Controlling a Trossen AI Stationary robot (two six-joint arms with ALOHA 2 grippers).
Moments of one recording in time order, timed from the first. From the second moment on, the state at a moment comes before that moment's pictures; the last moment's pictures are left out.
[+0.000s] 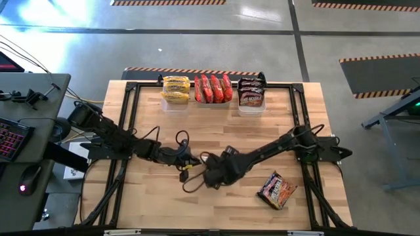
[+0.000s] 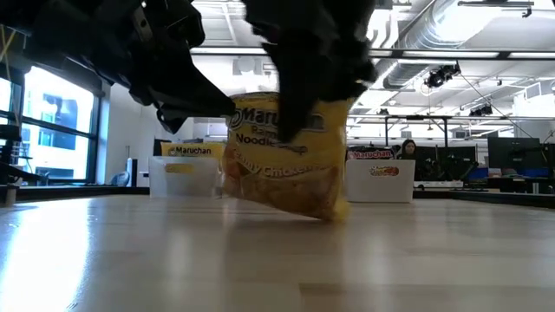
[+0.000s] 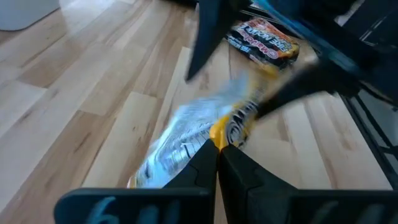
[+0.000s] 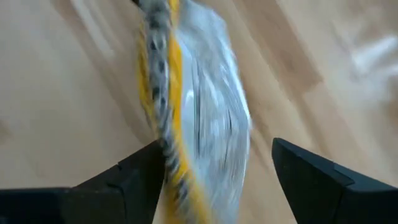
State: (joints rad) left arm -0.35 1.52 0.54 0.54 -0.29 -0.41; right arm 0.37 2.12 1.76 -1.00 0.37 0.83
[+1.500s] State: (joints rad) left arm -0.37 1.52 0.54 0.58 -0.26 -0.40; right arm 0.57 2.10 0.93 0.66 0.93 0.25
